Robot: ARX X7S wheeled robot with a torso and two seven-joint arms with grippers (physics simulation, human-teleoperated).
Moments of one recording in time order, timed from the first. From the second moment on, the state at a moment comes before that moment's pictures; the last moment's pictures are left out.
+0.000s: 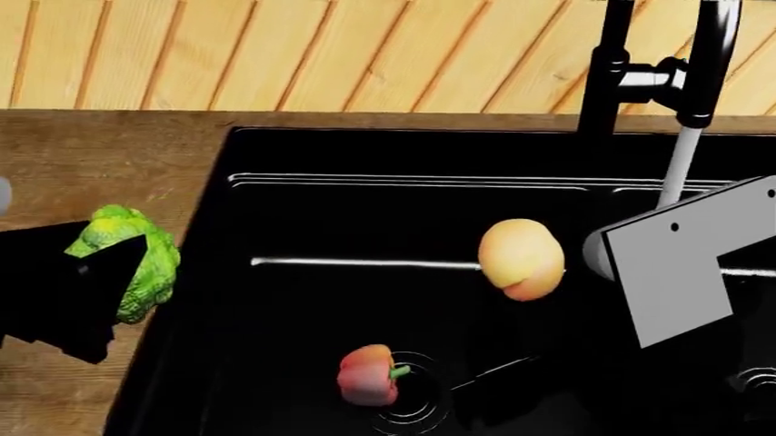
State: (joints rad) left arm -0.87 -0.78 0.26 0.42 -1.66 -1.02 -0.64; right arm 0.72 0.92 -0.31 -0.57 1.33 0.87 0.46
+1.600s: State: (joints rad) left arm -0.87 -0.82 0.24 0.47 -1.70 -0.99 -0.67; right arm 0.72 0.96 -0.28 -0.58 1.34 0.85 0.50
